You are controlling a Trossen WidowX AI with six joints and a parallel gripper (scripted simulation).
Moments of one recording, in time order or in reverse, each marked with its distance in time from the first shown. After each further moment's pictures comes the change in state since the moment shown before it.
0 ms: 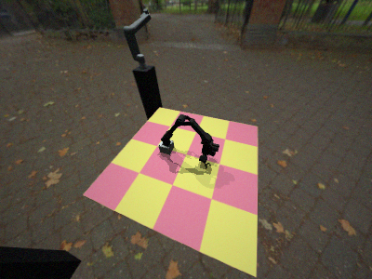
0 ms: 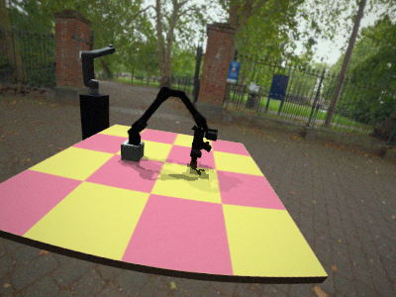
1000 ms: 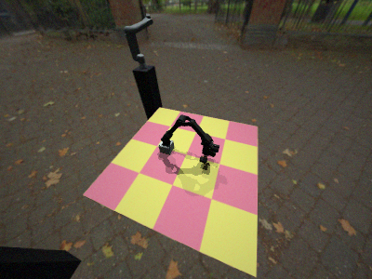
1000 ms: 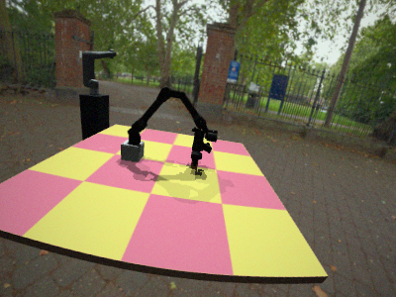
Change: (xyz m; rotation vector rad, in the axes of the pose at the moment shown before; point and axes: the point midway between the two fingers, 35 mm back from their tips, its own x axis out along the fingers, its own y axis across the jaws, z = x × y) arm 0.009 0.000 0.005 -0.001 -0.023 0.002
